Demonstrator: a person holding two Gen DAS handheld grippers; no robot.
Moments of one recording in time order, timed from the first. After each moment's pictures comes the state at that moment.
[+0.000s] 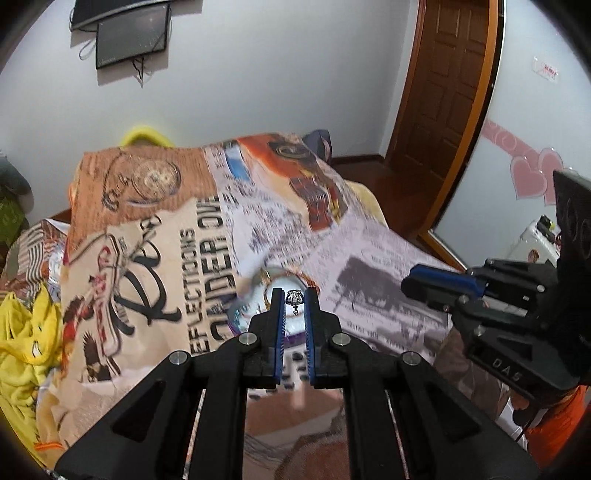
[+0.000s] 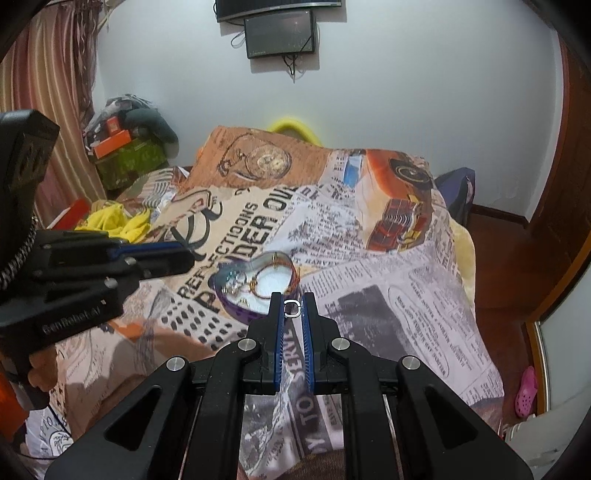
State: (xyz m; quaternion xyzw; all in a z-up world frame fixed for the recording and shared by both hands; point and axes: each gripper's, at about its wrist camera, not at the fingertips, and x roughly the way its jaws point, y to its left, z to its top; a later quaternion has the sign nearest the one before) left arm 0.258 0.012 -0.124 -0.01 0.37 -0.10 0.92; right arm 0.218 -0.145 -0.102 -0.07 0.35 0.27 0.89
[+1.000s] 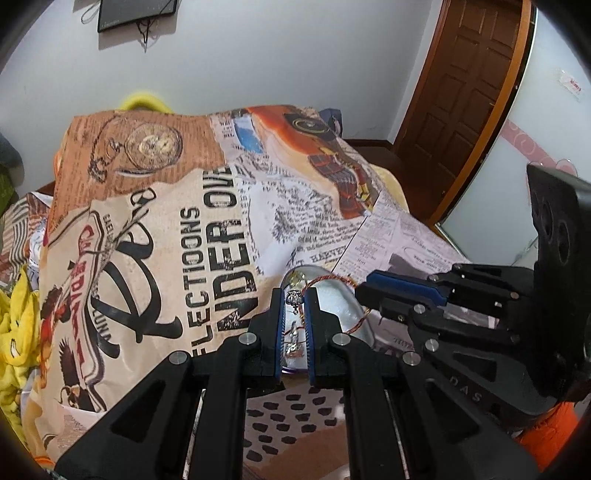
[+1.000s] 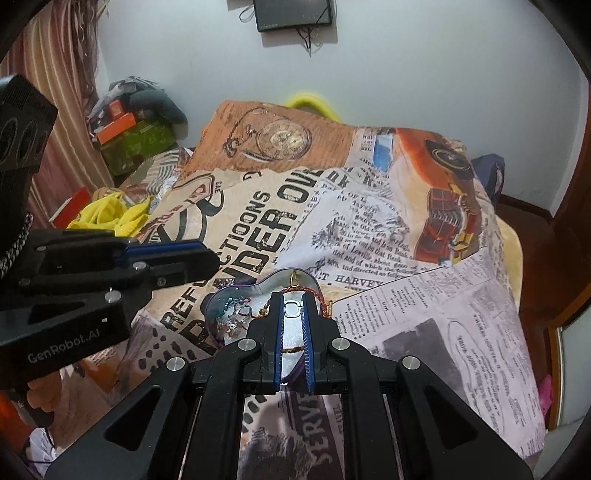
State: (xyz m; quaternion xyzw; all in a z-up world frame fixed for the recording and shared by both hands) left arm 0.324 0.045 -0.183 -0.05 0.42 -0.10 0.90; right arm 0.284 -0.092 -0.147 -0.07 0.40 0.31 0.86
